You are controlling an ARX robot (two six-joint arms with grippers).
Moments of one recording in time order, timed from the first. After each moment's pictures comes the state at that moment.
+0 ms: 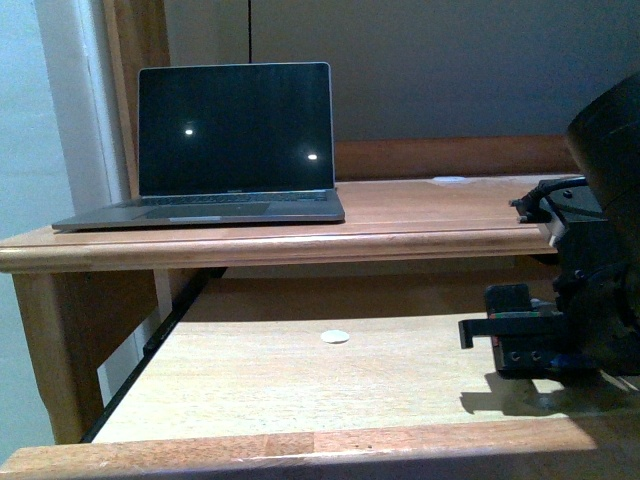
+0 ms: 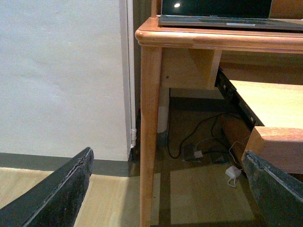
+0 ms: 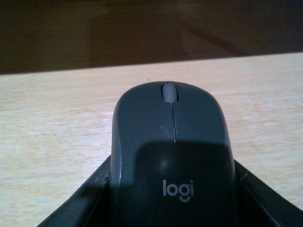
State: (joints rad) left arm -0.01 0.01 0.01 0.00 0.00 -0.01; right arm 0.44 1.55 0.92 0.08 0.38 0.19
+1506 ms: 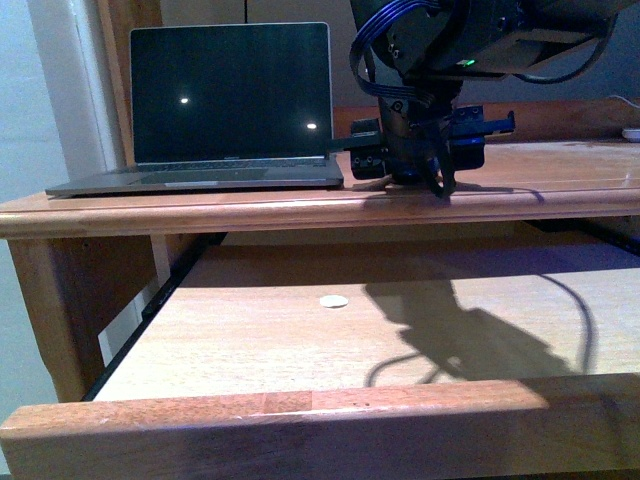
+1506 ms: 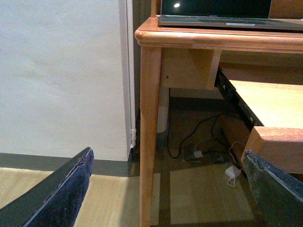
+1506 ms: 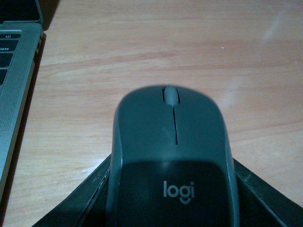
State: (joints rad) left arm -0.01 0.01 0.01 0.00 0.00 -0.01; right arm 0.53 2.18 2.00 -0.19 0.59 0.15
